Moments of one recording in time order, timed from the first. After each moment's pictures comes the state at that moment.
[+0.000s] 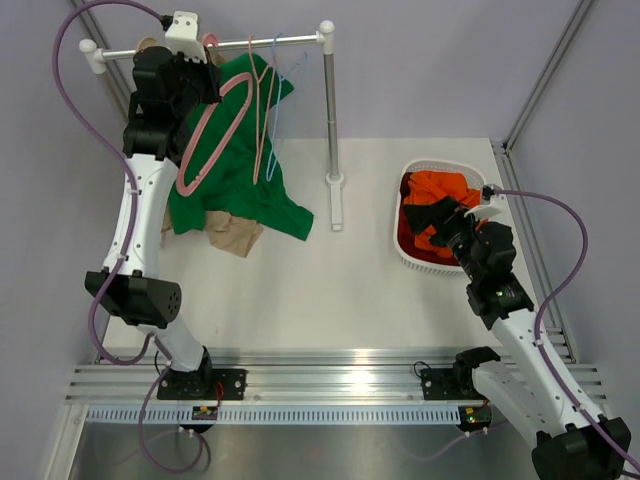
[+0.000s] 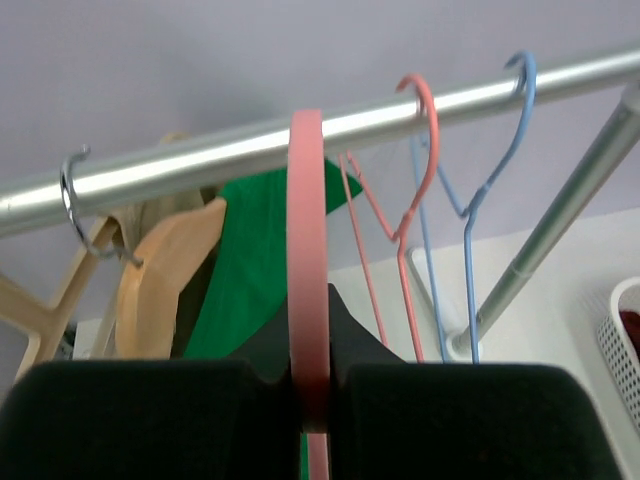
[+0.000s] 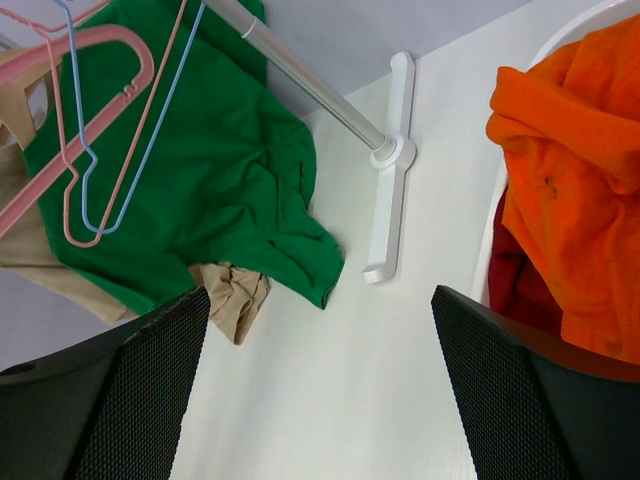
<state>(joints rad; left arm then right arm) -0.12 1.68 2.04 -0.42 0.13 0.00 0.25 0.77 0.63 0.06 -0.09 0.71</state>
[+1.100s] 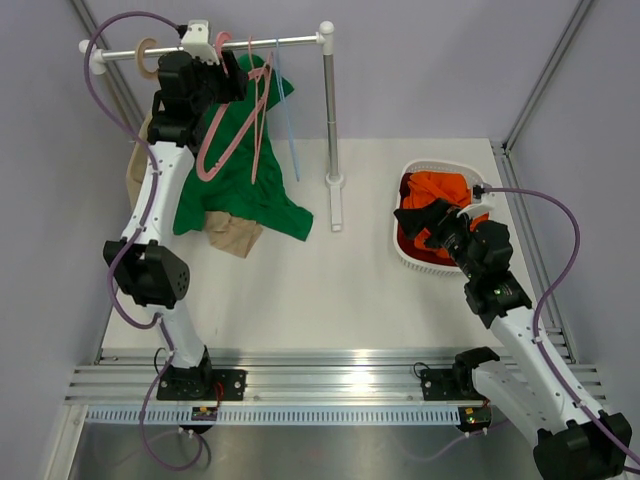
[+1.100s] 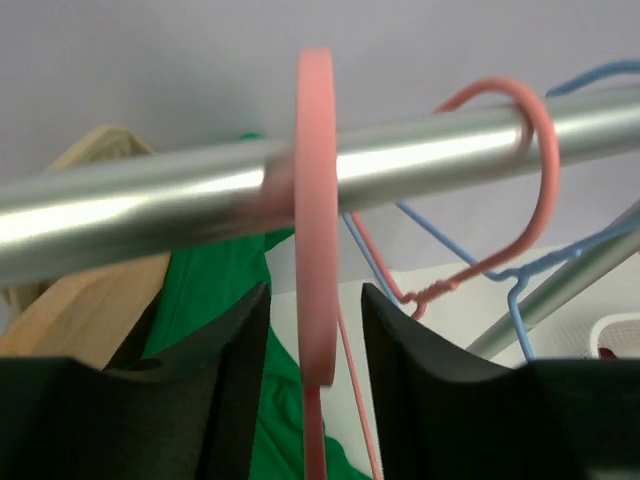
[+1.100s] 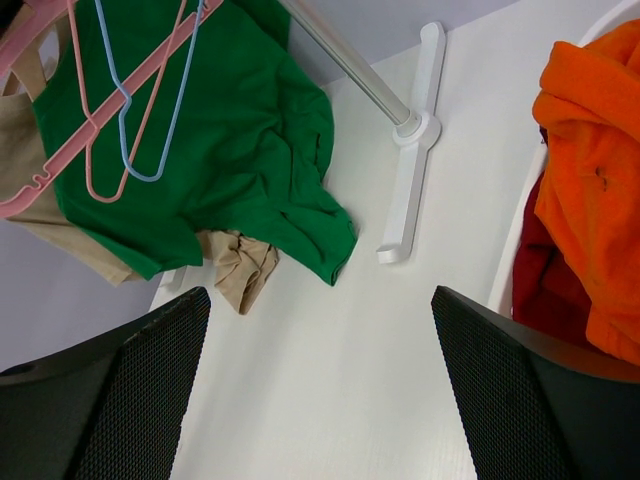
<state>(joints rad) -0.11 1.89 2.11 -0.27 0.17 -0.13 0.27 0.79 0.64 0.06 -0.16 0.67</state>
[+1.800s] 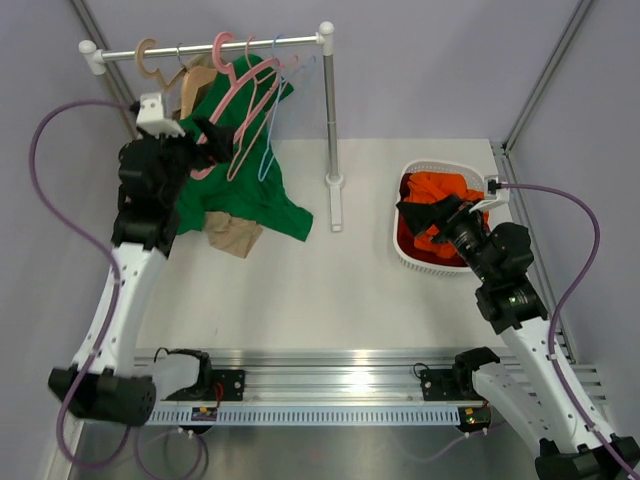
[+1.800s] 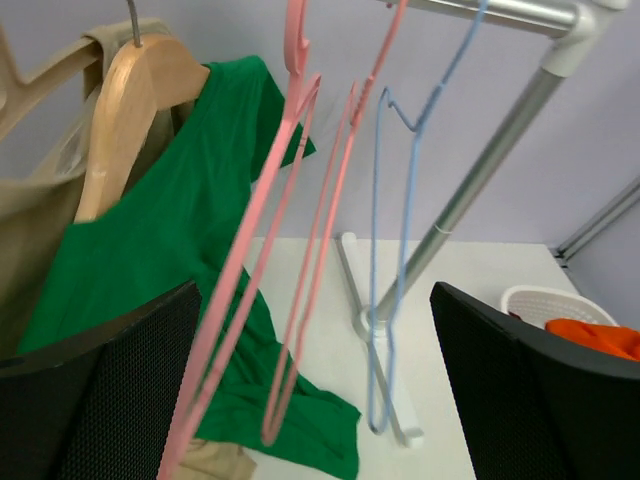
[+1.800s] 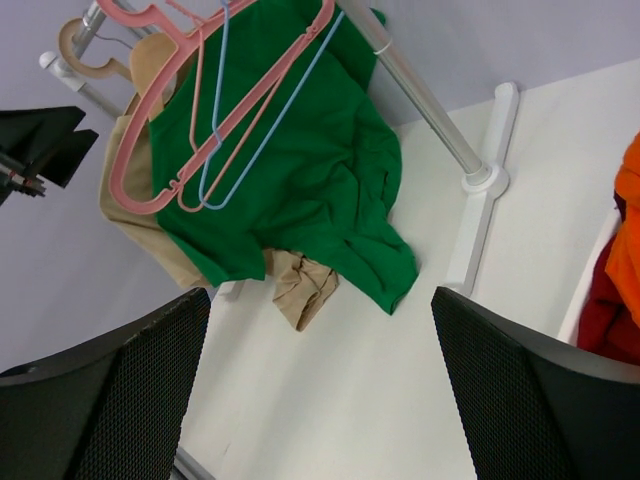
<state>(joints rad) -0.12 1.22 1.35 -0.10 0.09 -0.29 0.28 0.72 0.74 0.04 -0.22 0.68</state>
